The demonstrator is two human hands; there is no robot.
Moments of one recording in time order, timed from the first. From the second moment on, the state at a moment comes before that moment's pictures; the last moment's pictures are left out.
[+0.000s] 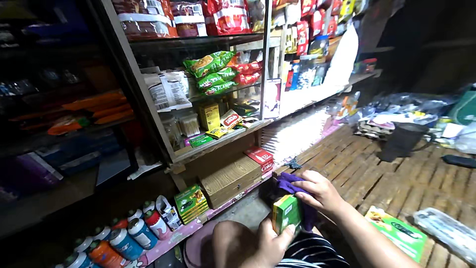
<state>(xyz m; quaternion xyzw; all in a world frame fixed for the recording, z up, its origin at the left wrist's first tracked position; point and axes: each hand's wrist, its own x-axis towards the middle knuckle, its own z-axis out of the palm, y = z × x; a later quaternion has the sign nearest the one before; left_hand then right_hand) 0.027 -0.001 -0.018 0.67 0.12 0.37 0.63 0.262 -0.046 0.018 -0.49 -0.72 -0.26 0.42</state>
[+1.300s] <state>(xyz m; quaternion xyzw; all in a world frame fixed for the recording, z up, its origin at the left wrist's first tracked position) 0.029 0.005 -0.028 0.57 0.04 0.54 0.62 0.184 -0.022 -0.018 -0.50 -0.61 -0.20 0.58</state>
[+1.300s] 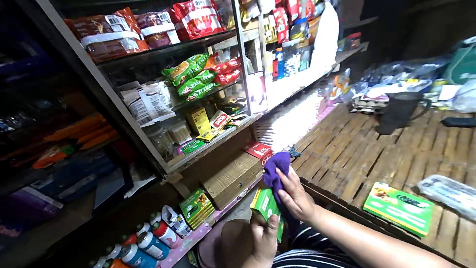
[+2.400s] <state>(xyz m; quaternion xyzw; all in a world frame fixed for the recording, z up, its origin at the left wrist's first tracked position) 0.025 0.025 -0.011 0.74 0.04 0.49 0.45 0.214 -0.052 0.034 -0.48 -0.37 0.17 0.78</state>
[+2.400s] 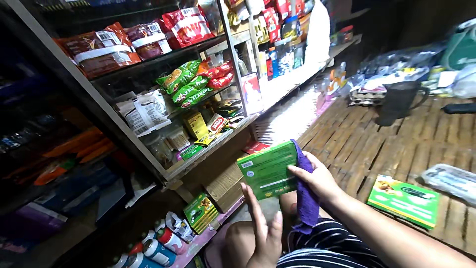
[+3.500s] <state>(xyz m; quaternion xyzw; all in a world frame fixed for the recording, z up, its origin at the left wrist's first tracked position) -0.012 -0.012 -0.007 0.67 0.04 0.52 0.53 0.150 -0.047 -0.005 -0.31 -0.78 -0.11 0.53</state>
